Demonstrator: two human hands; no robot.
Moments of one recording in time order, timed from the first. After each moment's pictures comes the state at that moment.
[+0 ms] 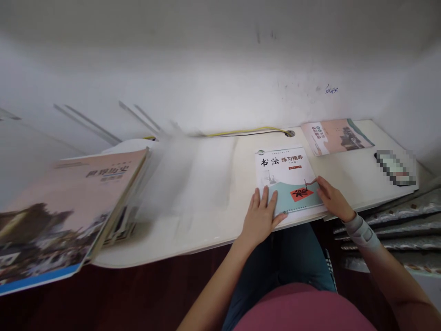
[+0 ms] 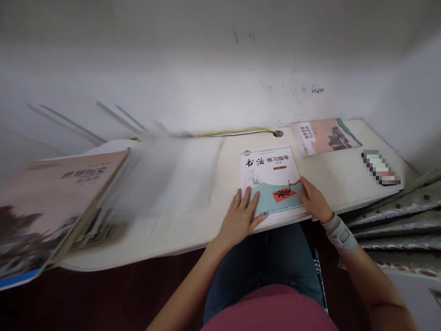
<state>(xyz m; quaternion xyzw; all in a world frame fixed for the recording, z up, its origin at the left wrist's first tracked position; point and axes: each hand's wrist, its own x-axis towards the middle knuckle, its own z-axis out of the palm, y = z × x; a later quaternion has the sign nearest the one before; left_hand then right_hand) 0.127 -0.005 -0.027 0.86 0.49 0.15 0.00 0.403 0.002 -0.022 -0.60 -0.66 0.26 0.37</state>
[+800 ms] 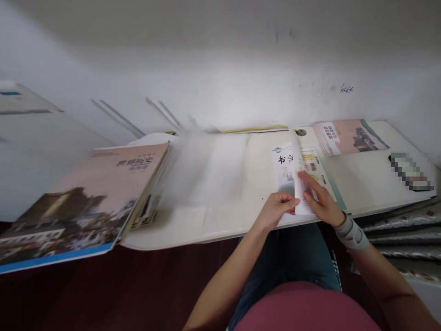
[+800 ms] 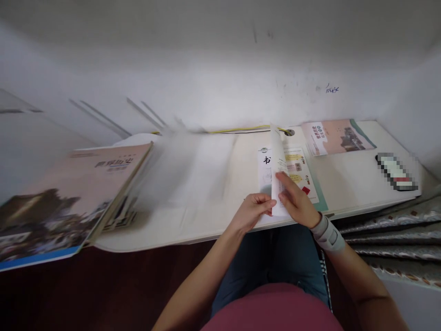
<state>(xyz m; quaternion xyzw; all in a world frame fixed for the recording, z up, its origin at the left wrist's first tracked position) 0.154 0.003 0.020 0.43 0.41 0.37 0.71 0.327 -0.007 0.030 -0.42 -0.77 0.26 0.40</state>
